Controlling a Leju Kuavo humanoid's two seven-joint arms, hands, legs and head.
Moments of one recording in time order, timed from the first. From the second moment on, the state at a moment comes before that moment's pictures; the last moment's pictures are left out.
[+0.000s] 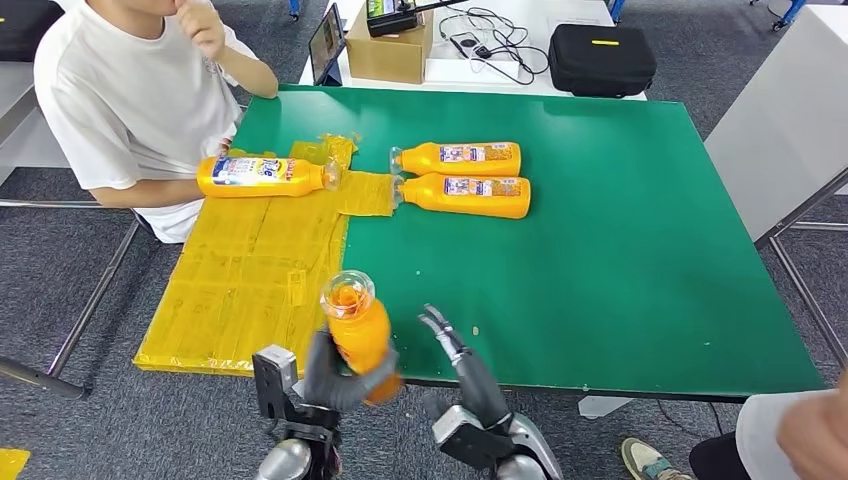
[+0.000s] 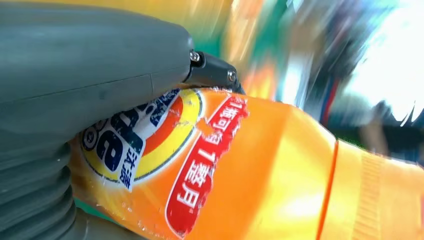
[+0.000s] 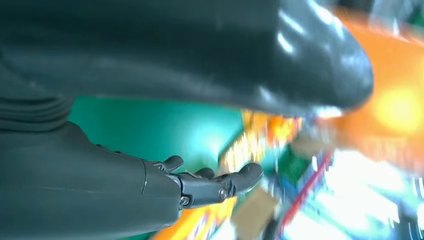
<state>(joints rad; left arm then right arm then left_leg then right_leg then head) -0.01 -0.17 -0.42 -1.28 0.16 0.26 -0.62 -0.03 0.08 0.56 -1.23 0.34 -0.22 -0.56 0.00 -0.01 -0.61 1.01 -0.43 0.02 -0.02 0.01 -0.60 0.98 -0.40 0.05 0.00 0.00</state>
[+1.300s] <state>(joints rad) -0.46 -0.03 0.19 -0.55 -1.13 0.66 -0.47 -0.03 0.13 0.24 -1.26 0.10 -0.30 -0.60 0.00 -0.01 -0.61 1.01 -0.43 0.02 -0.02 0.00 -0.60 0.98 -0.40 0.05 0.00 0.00</state>
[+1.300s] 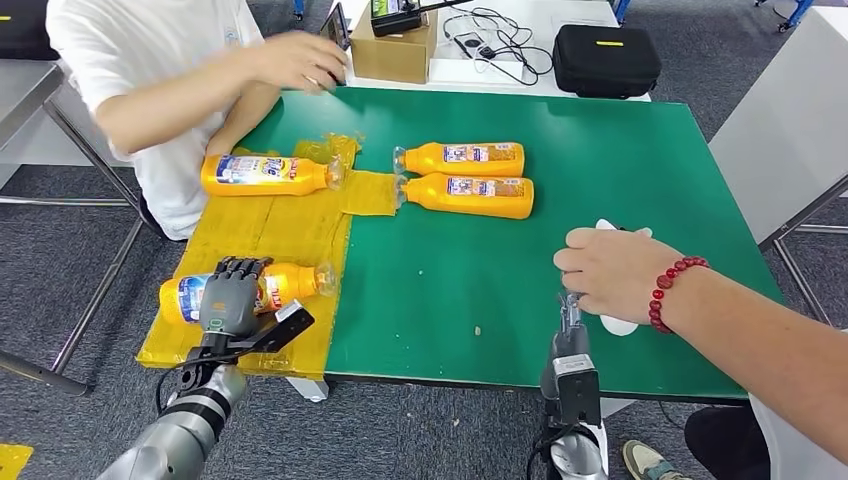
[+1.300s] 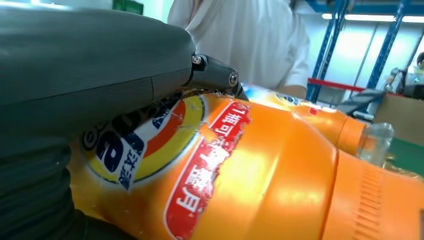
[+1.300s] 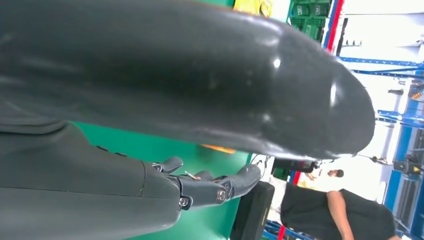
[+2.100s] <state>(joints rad) -0.60 -0.02 0.20 -0.39 -1.01 0.35 -0.40 -0.03 0.13 0.20 -1.21 0.12 -0.28 -0.57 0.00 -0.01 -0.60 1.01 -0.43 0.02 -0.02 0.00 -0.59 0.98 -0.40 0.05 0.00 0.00</state>
